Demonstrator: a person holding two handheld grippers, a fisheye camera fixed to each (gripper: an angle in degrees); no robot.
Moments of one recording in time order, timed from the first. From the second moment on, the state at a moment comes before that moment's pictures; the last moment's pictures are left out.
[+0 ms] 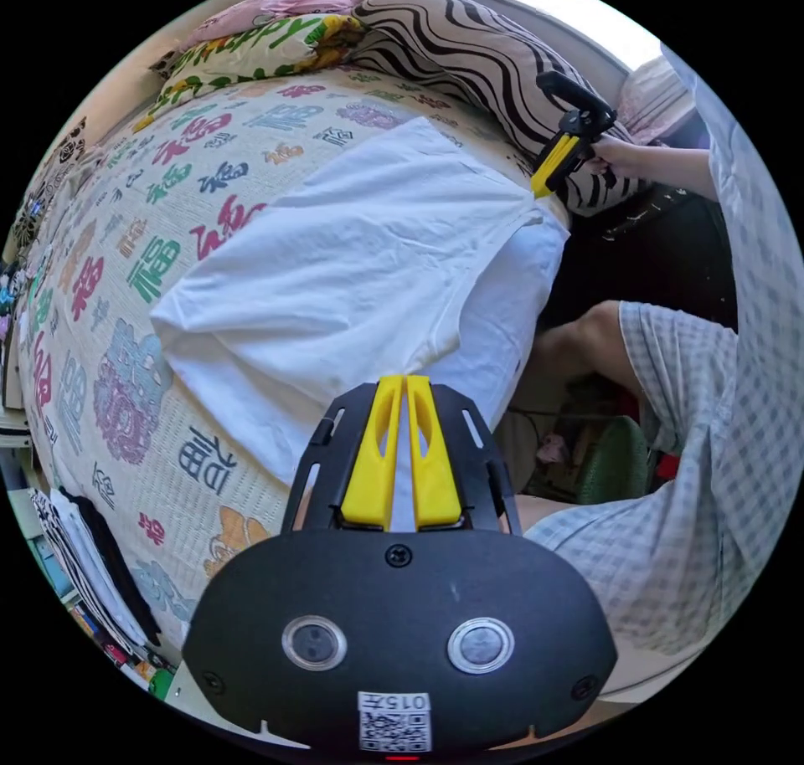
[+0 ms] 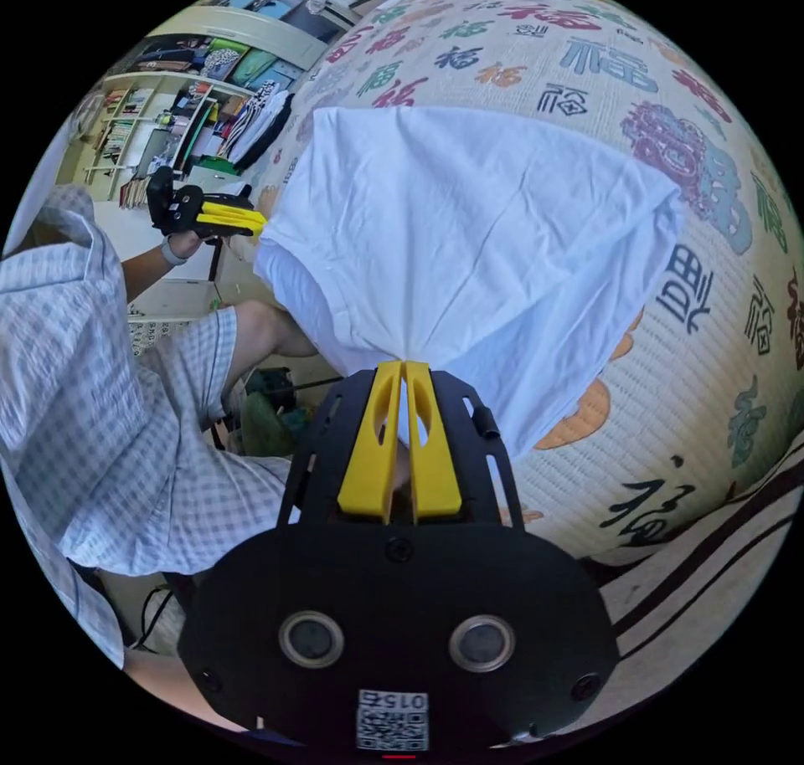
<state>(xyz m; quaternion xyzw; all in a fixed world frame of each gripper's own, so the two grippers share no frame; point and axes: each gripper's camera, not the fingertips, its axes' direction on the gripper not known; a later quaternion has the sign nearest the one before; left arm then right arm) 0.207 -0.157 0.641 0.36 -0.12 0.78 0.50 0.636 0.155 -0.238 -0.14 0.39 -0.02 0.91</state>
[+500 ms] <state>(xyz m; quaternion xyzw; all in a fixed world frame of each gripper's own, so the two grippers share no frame) 0.142 -0.129 0.727 0.37 -0.11 0.78 0.49 0.701 0.223 -0.185 -0.16 0.40 -0.04 0.90</state>
